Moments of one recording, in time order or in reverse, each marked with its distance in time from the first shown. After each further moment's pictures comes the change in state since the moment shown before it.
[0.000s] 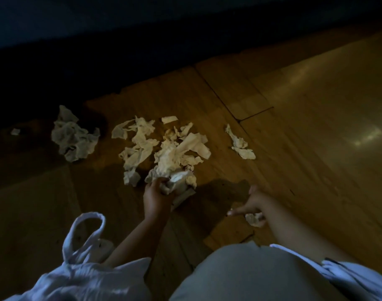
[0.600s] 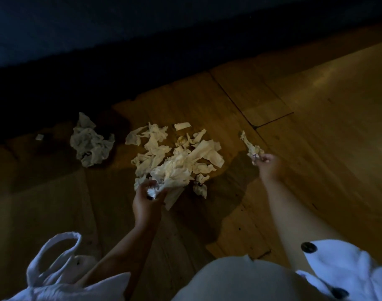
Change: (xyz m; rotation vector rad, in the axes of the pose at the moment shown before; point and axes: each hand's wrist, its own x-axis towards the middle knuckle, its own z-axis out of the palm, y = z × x) left_hand 0.006 -0.004 -0.034 -0.338 0.161 -0.068; right_hand 0.052 -0.053 -0.045 0.781 0.637 -0.363
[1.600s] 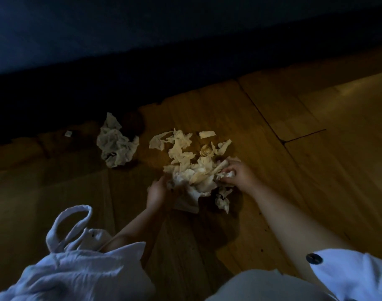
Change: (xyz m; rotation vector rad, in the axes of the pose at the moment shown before) left_hand 0.058 0.020 -0.020 0.328 -0.189 -0.080; right_hand -0.037 -0.051 0.080 -0.289 -0.628 -0.415
